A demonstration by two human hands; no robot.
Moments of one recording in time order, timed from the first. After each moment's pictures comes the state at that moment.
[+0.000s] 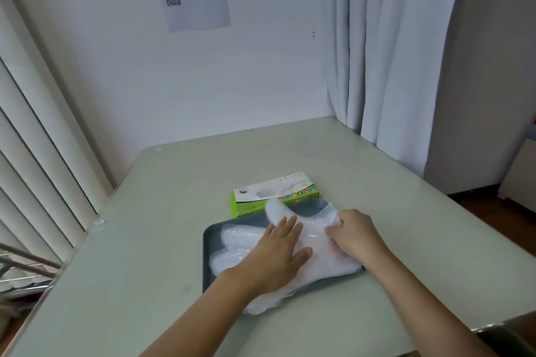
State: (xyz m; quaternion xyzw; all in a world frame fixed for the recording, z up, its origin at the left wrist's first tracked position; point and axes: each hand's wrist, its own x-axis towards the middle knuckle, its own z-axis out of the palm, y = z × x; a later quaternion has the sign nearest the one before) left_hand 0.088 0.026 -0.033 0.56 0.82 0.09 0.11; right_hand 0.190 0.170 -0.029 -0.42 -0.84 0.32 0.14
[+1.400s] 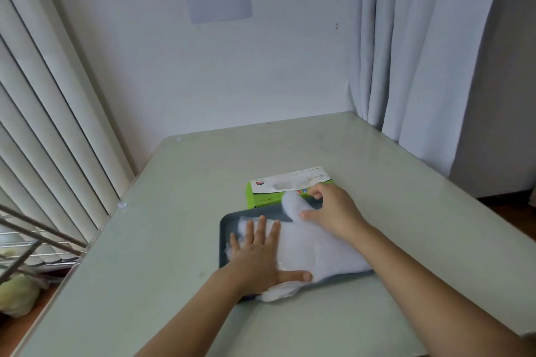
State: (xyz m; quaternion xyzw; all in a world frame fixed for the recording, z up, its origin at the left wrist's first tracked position) left_hand 0.070 -0.013 -0.048 0.41 0.90 -0.01 0.16; right_hand 0.136 0.162 -0.021 -0.26 -0.90 0.30 0.17
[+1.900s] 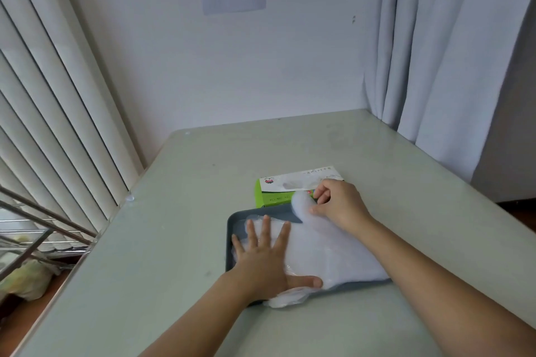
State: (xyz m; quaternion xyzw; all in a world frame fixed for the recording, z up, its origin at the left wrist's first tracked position) left_hand 0.071 -0.015 -0.050 0.40 0.90 -0.02 0.18; right_hand 0.111 0.174 -0.028 -0.26 -0.88 0.35 0.19
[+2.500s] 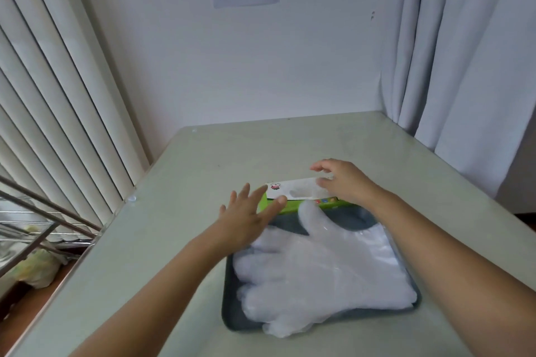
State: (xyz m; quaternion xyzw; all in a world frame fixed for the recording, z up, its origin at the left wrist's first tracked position) left_hand 0.014 -0.012 0.014 0.33 0.91 0.20 0.15; right_hand 0.066 0.218 0.005 -0.14 -0.94 0.28 0.12
